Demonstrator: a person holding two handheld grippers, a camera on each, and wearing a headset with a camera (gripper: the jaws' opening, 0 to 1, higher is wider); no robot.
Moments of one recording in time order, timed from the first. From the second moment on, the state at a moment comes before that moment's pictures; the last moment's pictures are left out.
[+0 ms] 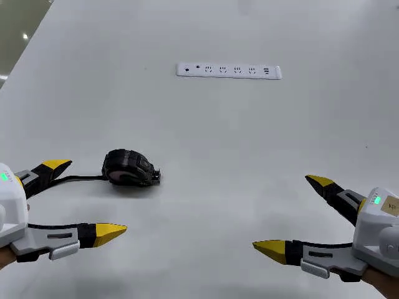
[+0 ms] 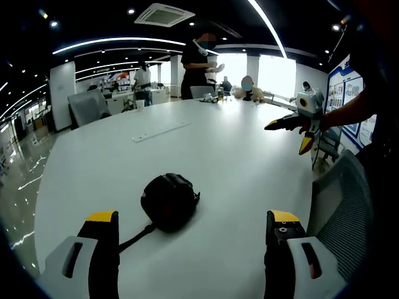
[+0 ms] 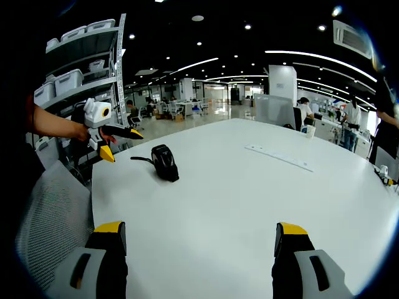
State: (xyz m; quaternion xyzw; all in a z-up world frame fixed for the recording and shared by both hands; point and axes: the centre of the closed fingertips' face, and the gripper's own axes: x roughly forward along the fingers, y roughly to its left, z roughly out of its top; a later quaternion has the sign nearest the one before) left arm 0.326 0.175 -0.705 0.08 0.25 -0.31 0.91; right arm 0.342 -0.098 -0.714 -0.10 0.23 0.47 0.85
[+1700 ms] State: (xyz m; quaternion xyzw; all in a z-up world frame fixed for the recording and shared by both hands) left arm 0.372 0.179 -0.730 0.14 0.29 -0.39 0.86; right arm 0.380 -0.044 -0.744 -0.14 0.24 0.56 0.78
